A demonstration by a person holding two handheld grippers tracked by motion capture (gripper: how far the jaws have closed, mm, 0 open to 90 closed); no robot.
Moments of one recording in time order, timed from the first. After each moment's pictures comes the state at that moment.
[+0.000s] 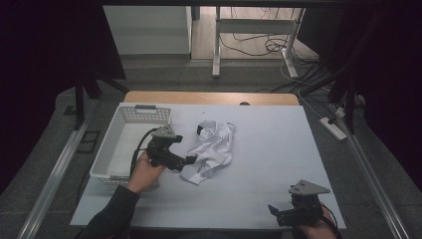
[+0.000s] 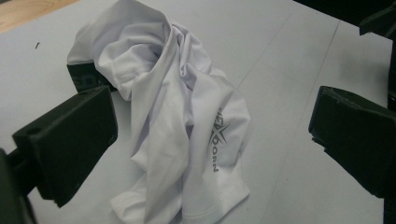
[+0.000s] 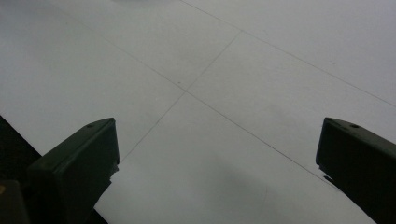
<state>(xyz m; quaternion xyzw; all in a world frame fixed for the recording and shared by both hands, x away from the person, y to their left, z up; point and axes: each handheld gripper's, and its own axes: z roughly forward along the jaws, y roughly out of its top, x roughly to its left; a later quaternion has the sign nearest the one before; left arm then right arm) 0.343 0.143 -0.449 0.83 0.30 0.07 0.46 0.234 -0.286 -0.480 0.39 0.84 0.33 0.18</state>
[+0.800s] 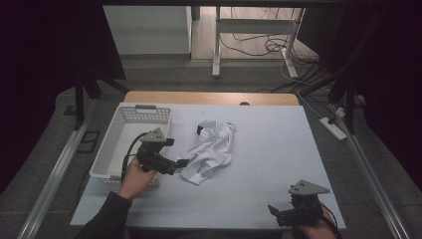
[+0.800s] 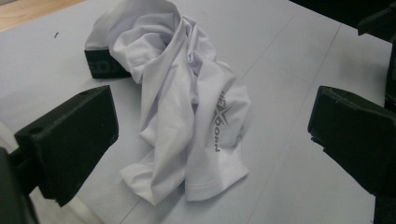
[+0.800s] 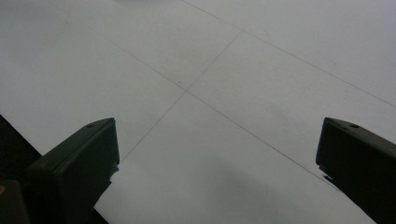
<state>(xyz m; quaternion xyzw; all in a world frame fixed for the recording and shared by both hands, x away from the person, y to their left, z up) 0.326 0.164 -0.451 0.82 0.32 0.08 0.46 0.234 -0.285 -0.480 0.39 0.84 0.33 0.18</state>
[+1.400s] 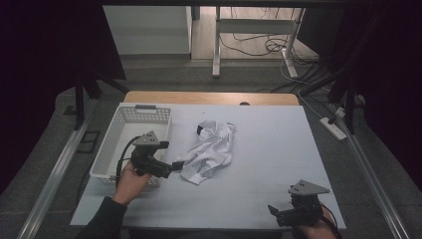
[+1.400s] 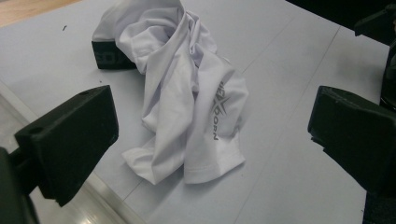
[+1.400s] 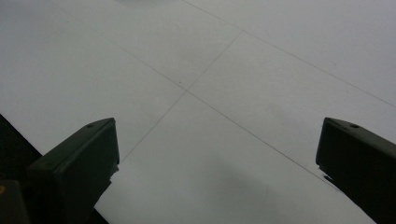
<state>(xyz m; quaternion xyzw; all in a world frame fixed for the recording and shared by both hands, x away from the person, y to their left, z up) 0.313 0.175 -0.452 0.81 0.33 0.08 0.47 0.234 -0.285 -0.480 0.39 0.84 0.33 0.18</state>
